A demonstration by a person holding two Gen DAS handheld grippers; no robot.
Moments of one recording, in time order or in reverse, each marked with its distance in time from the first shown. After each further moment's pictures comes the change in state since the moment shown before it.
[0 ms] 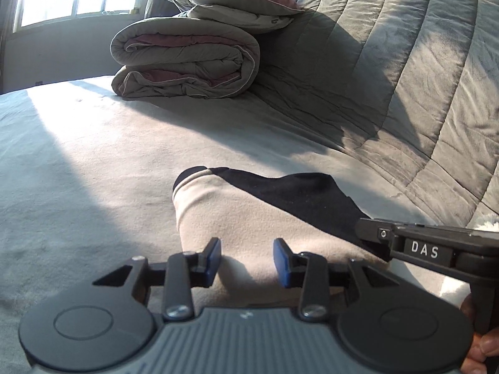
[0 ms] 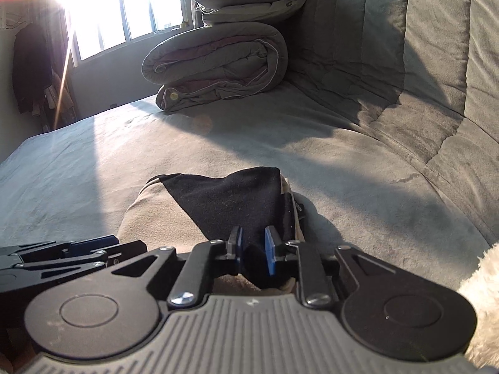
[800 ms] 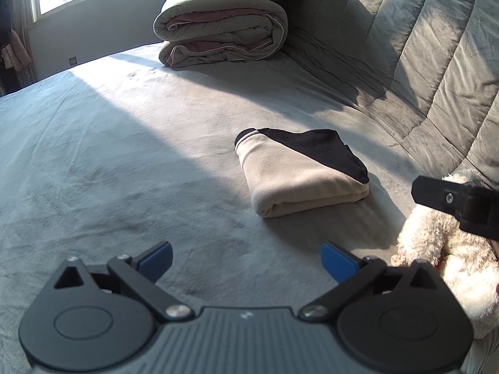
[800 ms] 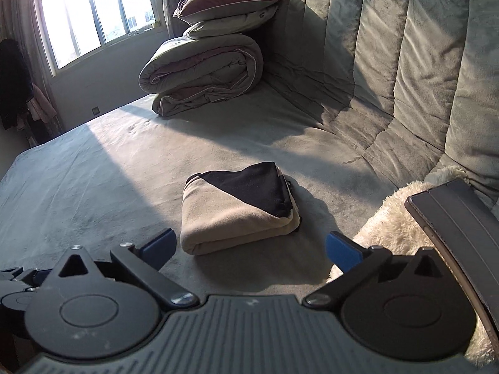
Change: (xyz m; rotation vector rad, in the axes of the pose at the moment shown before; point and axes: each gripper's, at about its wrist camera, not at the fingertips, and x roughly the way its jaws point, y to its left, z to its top) left arm -0.155 -0.005 0.003 0.066 0.212 0.171; right arm -0.160 0.064 0.018 0.099 0.093 -0.113
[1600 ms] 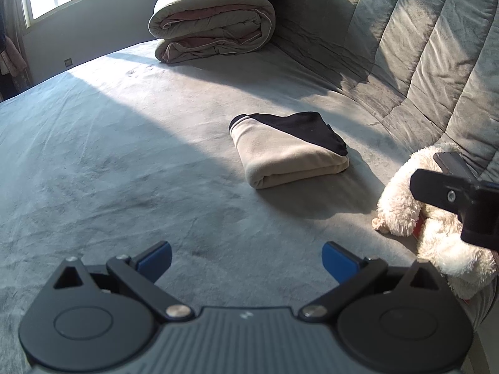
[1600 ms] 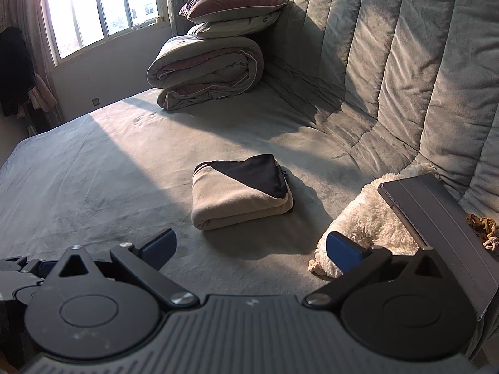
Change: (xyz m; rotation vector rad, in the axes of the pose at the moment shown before) left arm -0.050 -0.008 -0.022 0.054 0.022 -0.004; right arm -0.066 0.021 -0.016 -0.036 0.002 -0.035
